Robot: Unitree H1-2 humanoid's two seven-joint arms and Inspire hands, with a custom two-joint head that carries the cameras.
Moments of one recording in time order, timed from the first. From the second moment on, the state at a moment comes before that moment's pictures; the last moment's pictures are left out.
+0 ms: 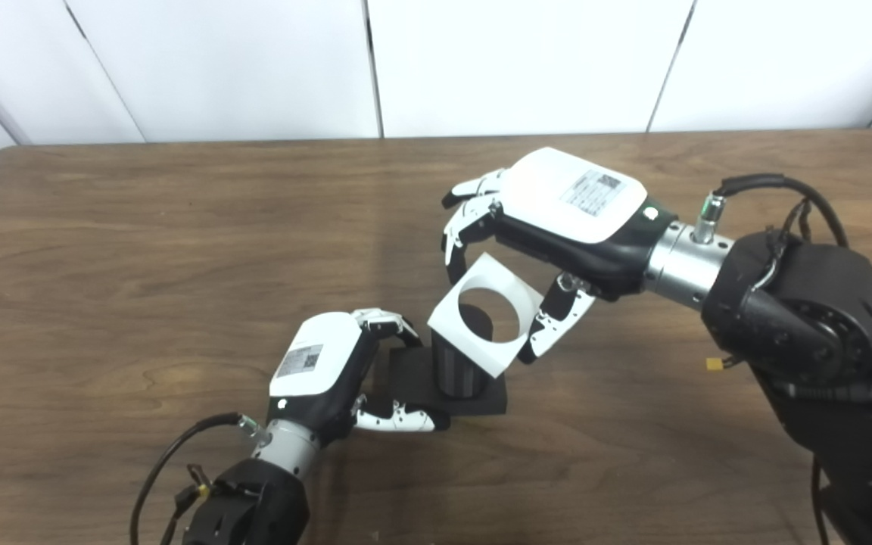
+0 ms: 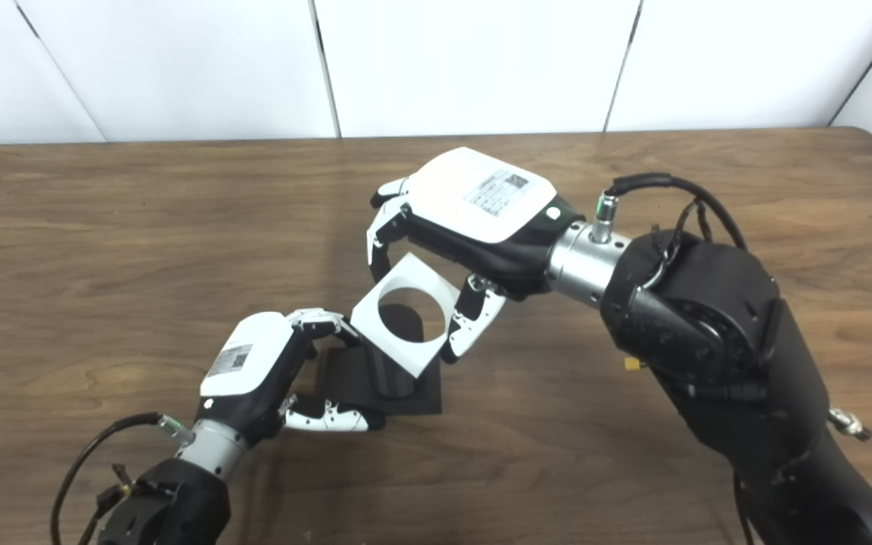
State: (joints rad) left arm 0.13 0.15 -0.33 -0.46 0.93 0.19 -0.33; right arm -0.48 -0.39 0.34 -0.75 -0.72 0.22 0.93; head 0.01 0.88
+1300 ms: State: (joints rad) left arm 0.15 0.14 -0.34 -0.47 0.95 0.19 -0.32; right arm -0.40 -0.36 0.36 -0.65 -0.74 0.13 0.87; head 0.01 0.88
